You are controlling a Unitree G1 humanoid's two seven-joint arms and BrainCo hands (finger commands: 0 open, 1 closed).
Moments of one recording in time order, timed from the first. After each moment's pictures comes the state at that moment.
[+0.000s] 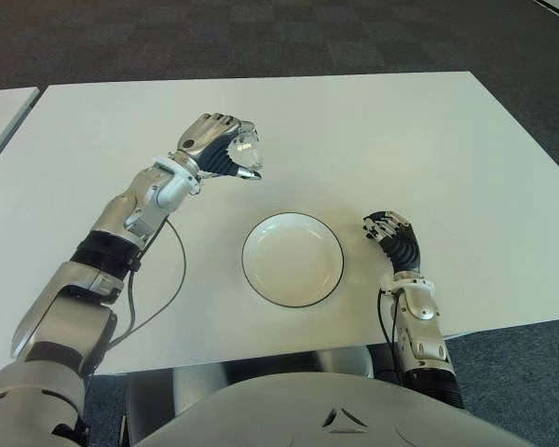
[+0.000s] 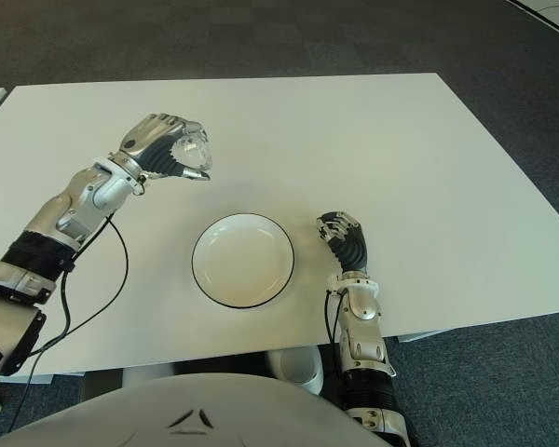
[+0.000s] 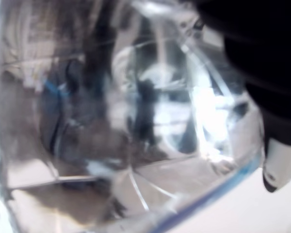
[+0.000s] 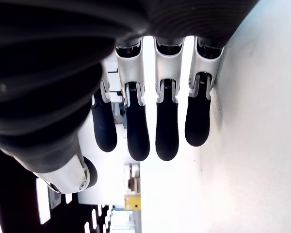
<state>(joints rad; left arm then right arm) -0.50 0.59 -0.36 0.35 0.64 -0.38 0.09 0.14 -0.04 -0.09 0.15 0.02 -0.15 0.00</state>
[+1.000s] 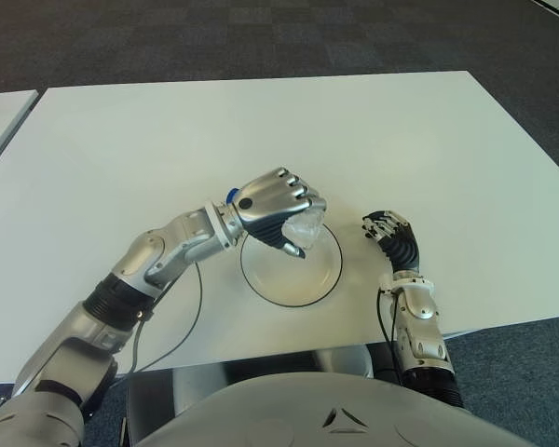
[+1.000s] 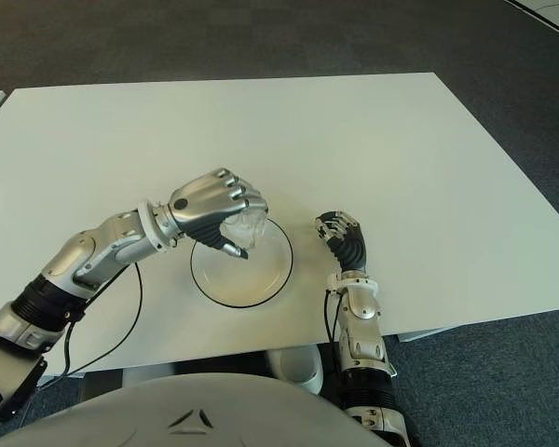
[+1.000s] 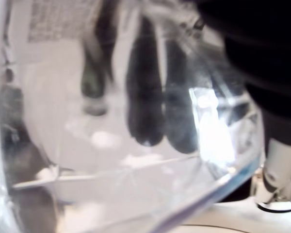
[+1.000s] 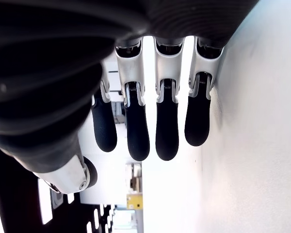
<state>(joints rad) -0.28 0.54 -0.46 -0.07 0.85 -0.57 0.01 0.13 -0.03 -0.10 0.15 0.02 -0.16 -0.01</state>
